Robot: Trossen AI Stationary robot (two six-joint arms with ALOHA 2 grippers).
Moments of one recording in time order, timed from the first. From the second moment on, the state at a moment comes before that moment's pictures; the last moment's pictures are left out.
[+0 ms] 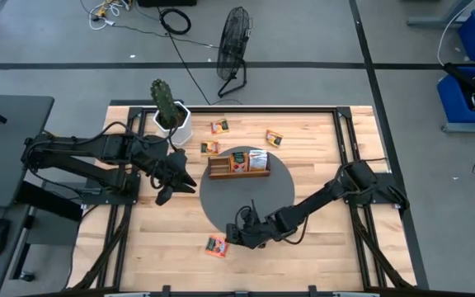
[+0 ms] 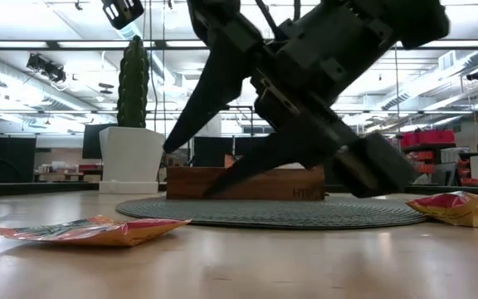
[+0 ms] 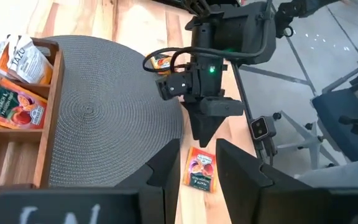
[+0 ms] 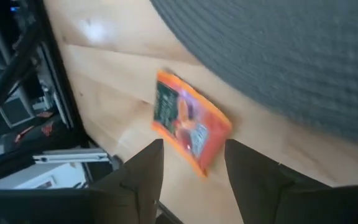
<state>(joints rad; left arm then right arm) -0.07 1.02 1.04 -0.61 0.23 -0.27 0.45 2.08 1.23 0.13 0.20 1.94</state>
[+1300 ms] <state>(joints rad) -0.33 1.28 0.82 -0.37 0.16 -0.48 0.64 1.66 1.47 -0.89 0.78 1.49</state>
